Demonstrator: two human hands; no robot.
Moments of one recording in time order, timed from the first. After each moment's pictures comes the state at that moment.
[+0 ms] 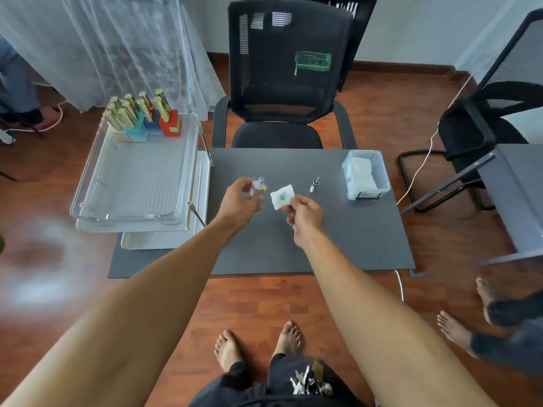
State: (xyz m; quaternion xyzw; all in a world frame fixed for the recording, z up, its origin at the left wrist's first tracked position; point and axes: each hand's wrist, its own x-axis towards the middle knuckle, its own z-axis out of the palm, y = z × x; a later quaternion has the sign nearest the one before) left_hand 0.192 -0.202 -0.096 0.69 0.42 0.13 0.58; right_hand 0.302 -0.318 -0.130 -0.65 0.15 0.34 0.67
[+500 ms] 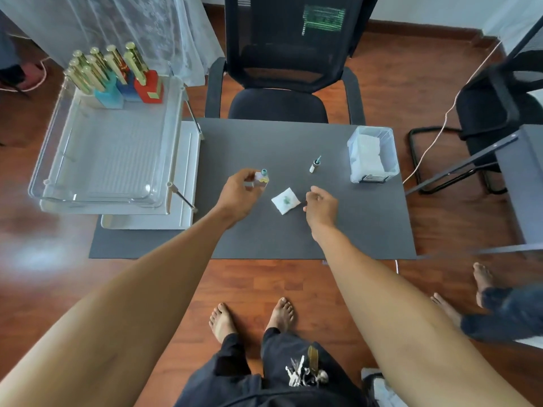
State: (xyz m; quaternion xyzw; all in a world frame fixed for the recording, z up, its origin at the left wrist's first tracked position) left_hand 0.205 -0.211 -0.132 0.69 0.42 0.08 0.58; right_hand 0.344 -0.353 -0.186 -0.82 0.04 0.28 0.50
